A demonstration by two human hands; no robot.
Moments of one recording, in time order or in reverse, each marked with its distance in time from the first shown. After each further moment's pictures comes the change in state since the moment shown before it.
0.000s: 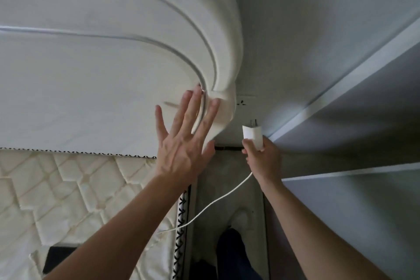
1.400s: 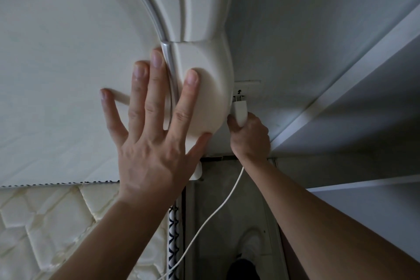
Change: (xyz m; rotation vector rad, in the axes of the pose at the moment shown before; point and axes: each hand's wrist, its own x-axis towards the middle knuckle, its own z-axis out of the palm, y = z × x) left_hand 0.017 -0.012 0.061 0.084 0.371 0.051; right_hand 0.093 0.027 0.080 -0.259 0.158 -0.095
